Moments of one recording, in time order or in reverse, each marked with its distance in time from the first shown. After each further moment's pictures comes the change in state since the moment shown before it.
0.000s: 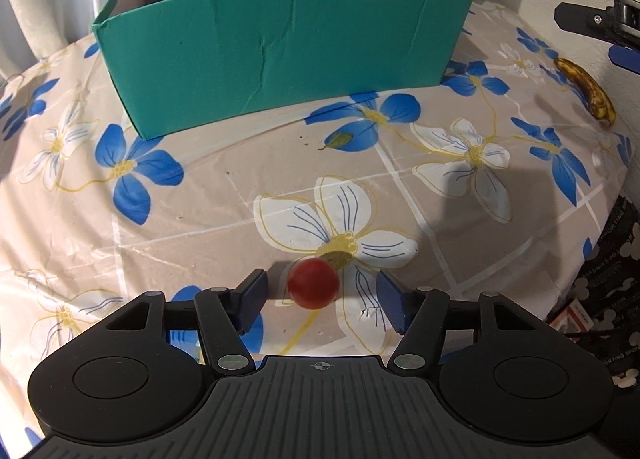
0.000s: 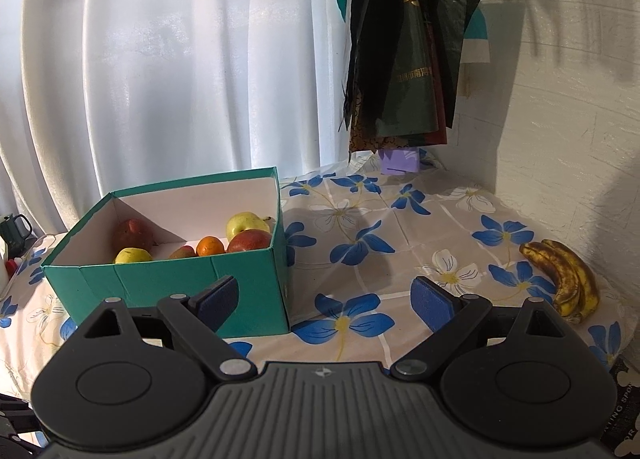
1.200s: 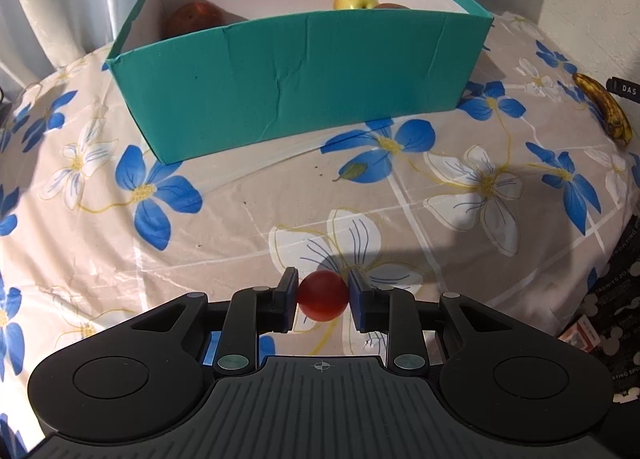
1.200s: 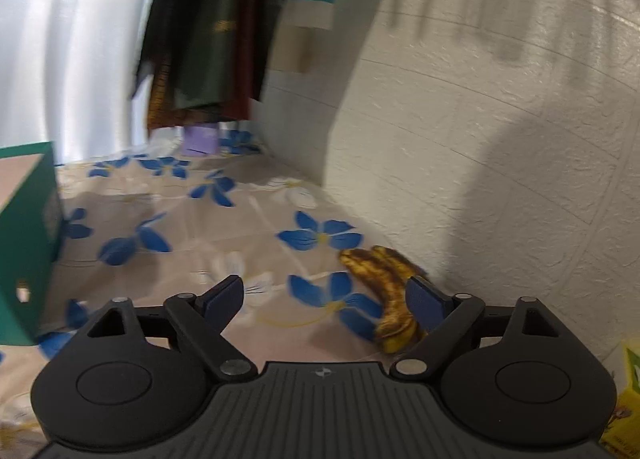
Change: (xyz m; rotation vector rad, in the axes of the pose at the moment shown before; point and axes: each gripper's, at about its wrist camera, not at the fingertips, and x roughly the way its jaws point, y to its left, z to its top) left arm -0.007 -0.004 0.021 -0.026 0.003 0.063; right arm 0.077 -0.126 -0.001 -0.036 0.036 -0.475
